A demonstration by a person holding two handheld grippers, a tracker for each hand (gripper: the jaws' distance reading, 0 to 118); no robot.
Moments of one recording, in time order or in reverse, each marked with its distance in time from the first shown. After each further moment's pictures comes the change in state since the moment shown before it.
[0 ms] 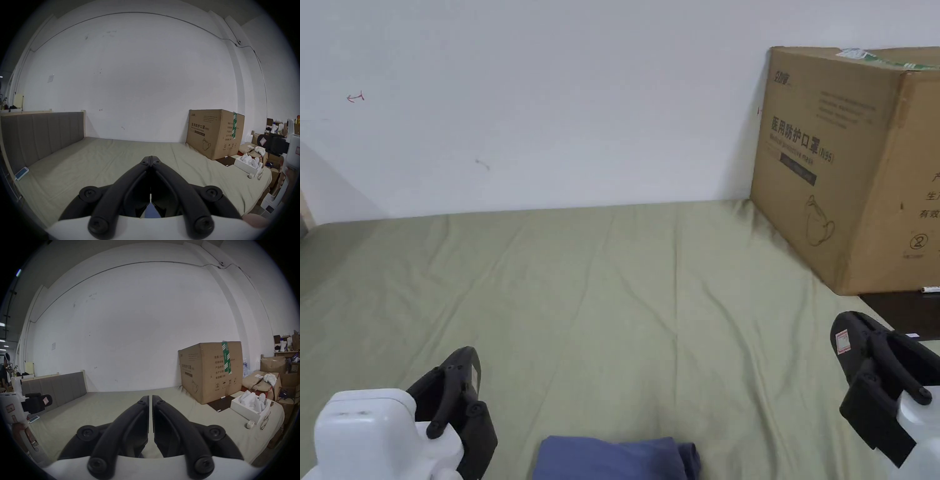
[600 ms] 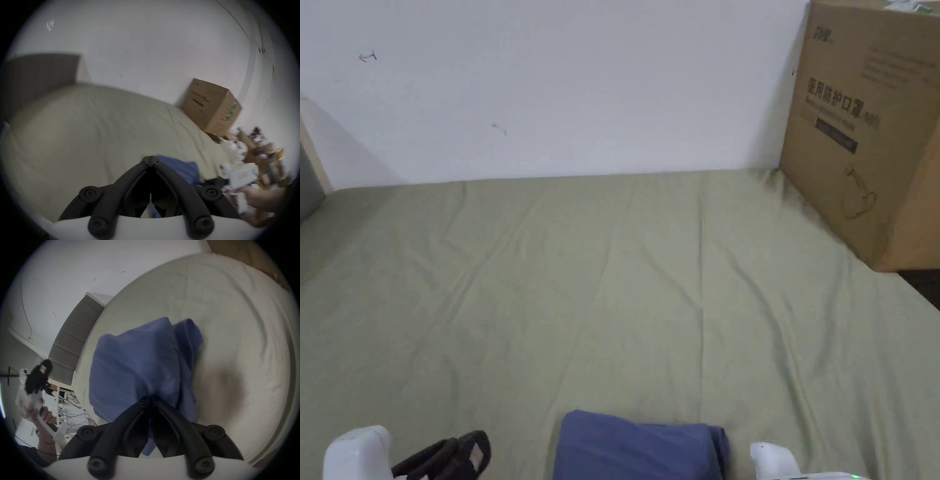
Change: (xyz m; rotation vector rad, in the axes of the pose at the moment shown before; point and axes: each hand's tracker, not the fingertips) left arm -0.106 -0.086 -0.052 -0.519 -0.253 0.343; right arm 0.001 -0.203 -0.129 -1.145 0.357 -0.447
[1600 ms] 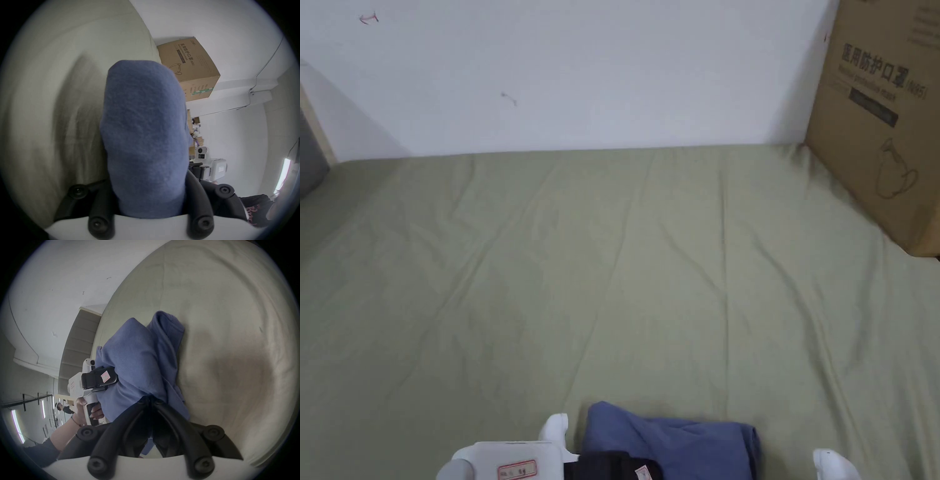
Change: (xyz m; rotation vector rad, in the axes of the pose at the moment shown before) left arm -0.047 -0.053 -0.197 -0.555 -0.480 0.406; right arm 0.015 0.001 0.008 -0.014 0.060 -0.179
